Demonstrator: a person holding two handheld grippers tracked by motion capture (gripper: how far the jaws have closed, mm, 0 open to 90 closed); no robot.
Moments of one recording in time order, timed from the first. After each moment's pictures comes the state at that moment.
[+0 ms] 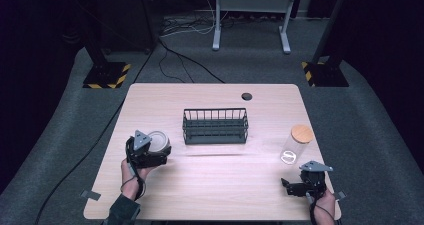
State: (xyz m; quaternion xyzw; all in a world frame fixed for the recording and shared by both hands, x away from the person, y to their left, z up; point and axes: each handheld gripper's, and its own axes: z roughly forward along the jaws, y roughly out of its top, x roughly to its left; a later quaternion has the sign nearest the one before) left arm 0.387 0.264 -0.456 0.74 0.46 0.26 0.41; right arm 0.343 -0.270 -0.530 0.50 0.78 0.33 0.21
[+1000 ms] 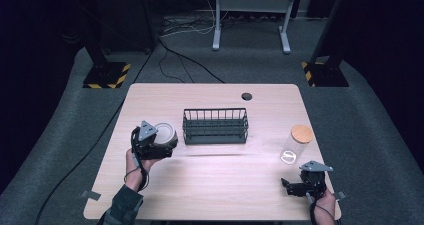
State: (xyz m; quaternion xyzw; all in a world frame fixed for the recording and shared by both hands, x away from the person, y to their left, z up) left arm 0.402 0.247 -0.430 0.76 0.42 0.26 0.43; right arm 0.343 -0.270 -0.530 0.50 0.78 0.33 0.21
